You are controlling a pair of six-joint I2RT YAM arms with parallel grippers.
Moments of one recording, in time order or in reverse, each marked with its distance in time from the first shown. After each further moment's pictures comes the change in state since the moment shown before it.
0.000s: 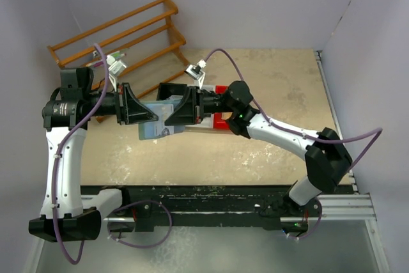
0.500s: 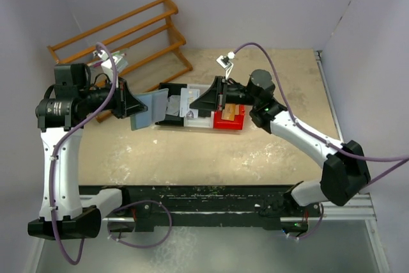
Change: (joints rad) left arm 0.000 0.016 0.098 -0.054 -0.427 0.114; right arm -0.196 -0.135 -0.086 -0.257 0.007 -0.147
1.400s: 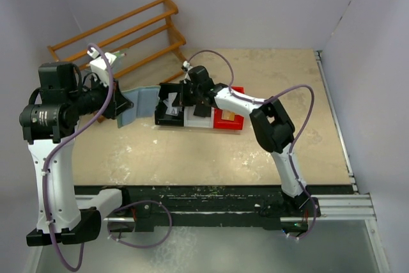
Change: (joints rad) left arm 0.000 -0.016 0.177 -0.120 -0.287 0.104; right arm 0.077 0.781 0.667 -0.689 0.594 -0.364
